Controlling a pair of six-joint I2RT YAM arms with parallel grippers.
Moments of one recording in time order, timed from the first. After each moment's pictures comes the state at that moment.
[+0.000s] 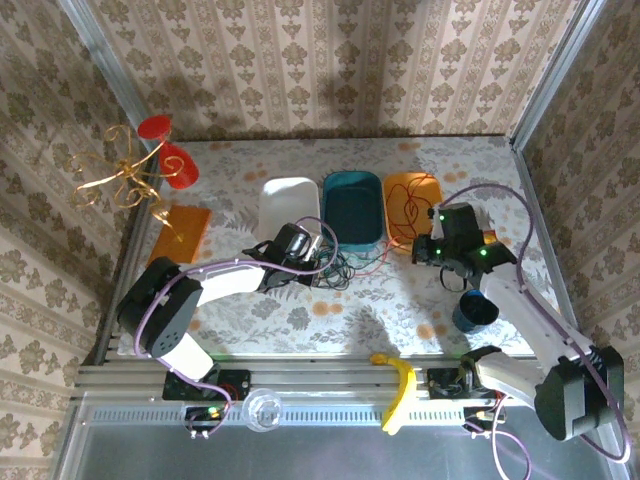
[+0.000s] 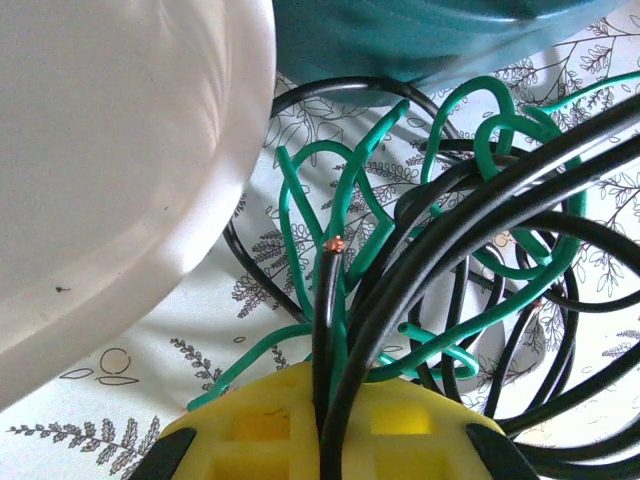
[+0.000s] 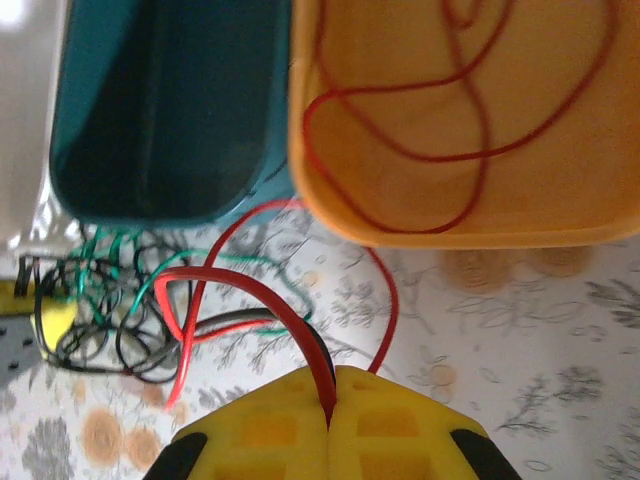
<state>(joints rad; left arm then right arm) -0.74 1.59 0.77 -0.11 0.11 -0.30 0.24 1.07 0.81 -0.59 -0.11 0.42</state>
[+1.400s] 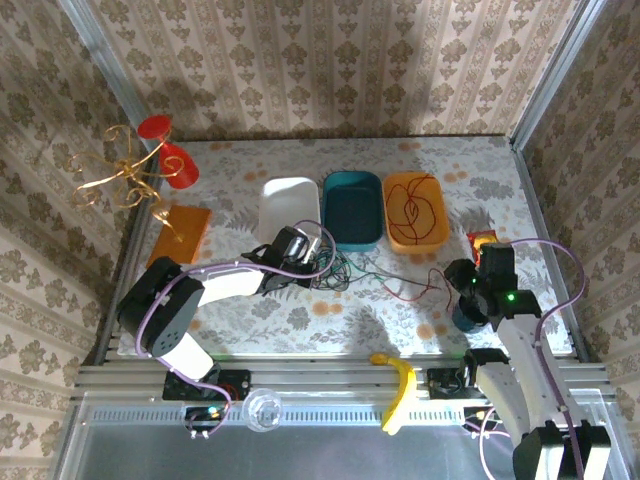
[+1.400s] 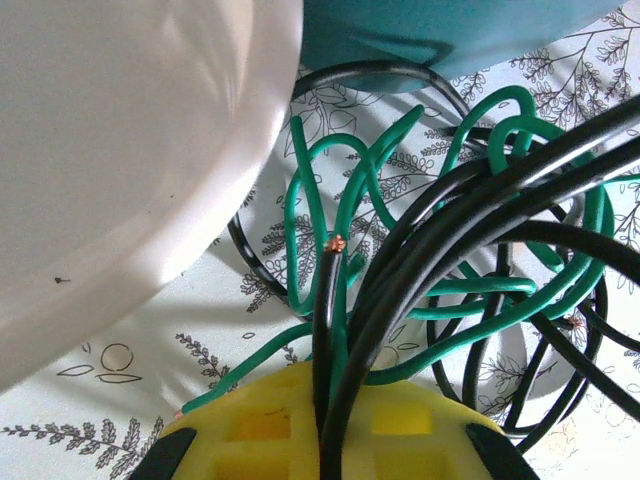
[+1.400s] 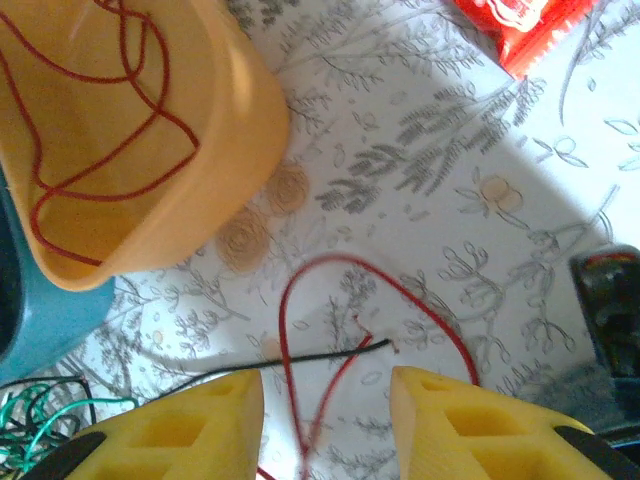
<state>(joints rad) -0.74 1.59 0.73 -0.05 0.11 -0.30 -0.05 0.76 0.50 -0.63 -0.09 0.73</state>
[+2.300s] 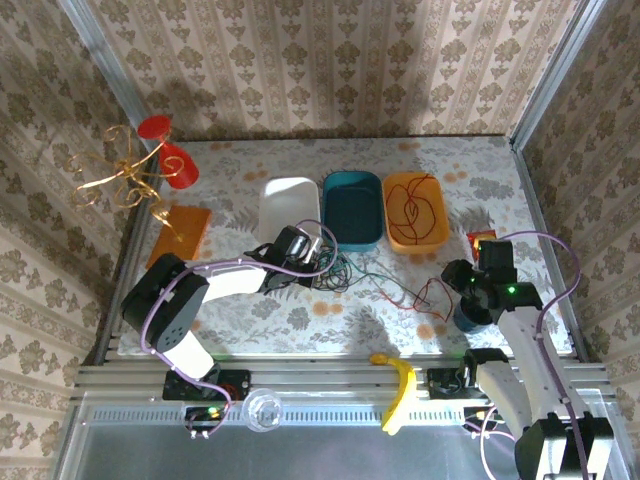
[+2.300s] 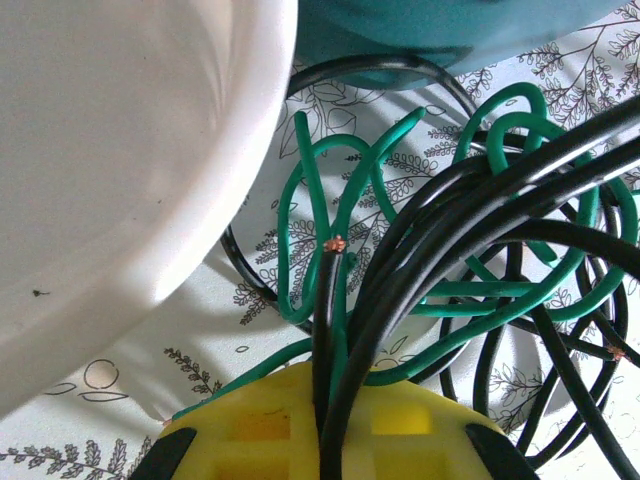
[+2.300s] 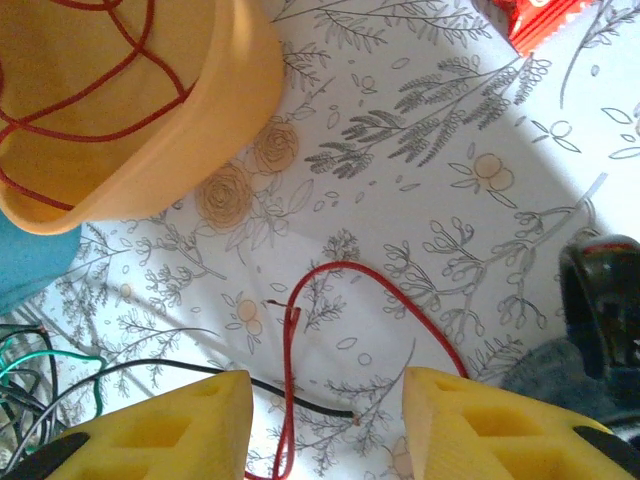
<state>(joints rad) -0.74 1.62 0.75 -0.05 0.12 -0.30 -0.05 0.78 0.57 -0.75 -0.10 0.61</state>
